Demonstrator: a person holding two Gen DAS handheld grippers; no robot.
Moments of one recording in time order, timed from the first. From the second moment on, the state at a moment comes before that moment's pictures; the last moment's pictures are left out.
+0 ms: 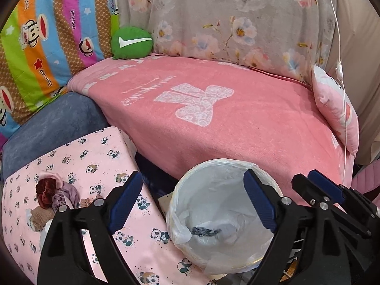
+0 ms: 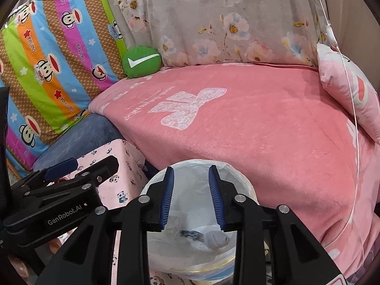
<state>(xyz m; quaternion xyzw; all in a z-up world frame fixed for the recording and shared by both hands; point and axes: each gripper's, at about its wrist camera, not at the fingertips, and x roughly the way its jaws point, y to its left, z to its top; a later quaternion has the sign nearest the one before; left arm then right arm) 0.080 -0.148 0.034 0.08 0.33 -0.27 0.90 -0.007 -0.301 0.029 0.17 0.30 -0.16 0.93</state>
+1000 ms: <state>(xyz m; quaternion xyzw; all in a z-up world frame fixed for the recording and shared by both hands) 0.105 -0.018 0.030 0.02 0.34 -0.15 0.93 0.025 -0.202 0.039 0.13 0.31 -0.07 0.94</state>
